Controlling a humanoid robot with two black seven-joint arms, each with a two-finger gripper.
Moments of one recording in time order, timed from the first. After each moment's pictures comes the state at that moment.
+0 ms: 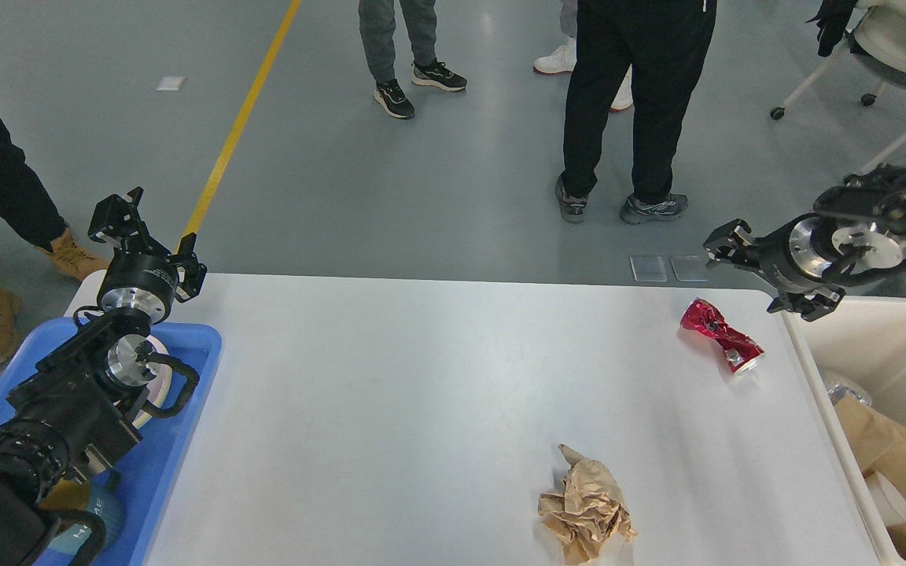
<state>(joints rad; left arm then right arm) -0.83 0.18 -0.70 -0.19 -0.05 -0.25 -0.44 1.65 -0.34 -1.24 0.84 0.38 0.47 -0.18</state>
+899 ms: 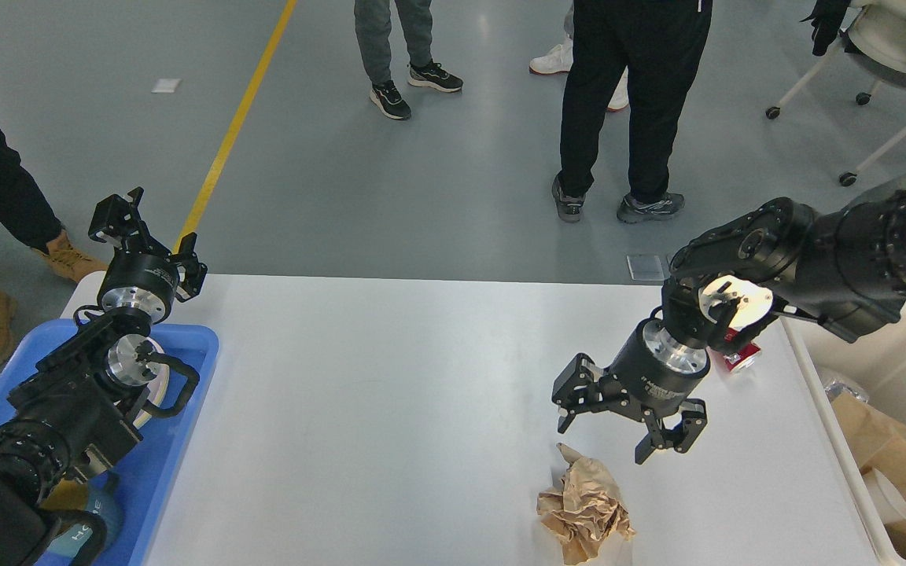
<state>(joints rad) -0.83 0.18 -0.70 -0.19 -0.05 -0.25 -0.44 1.69 -0.10 -1.16 1.18 0.35 0.69 -0.18</state>
